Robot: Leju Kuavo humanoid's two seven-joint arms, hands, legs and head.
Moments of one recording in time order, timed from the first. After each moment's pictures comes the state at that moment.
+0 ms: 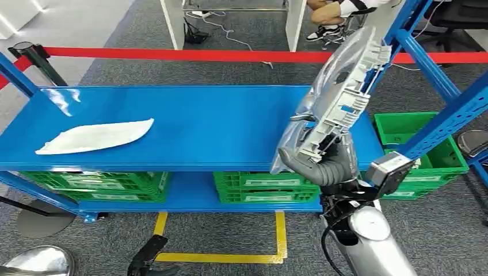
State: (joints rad) left arm -0.18 -0.18 0.73 -0.20 -0.93 0.22 -0.26; right arm -0.20 0.06 0.42 -1.69 -0.08 -0.05 -0.37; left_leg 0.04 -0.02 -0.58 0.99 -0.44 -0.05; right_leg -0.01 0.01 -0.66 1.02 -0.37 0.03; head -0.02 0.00
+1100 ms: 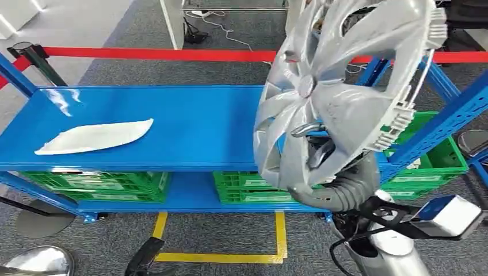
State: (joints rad) left arm -0.14 -0.17 0.71 -0.20 -0.90 0.23 -0.33; right arm -0.17 0.01 0.46 -1.90 -0.10 0.14 -0.50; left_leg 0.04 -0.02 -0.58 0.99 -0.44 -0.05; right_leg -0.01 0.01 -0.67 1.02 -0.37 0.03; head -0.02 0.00
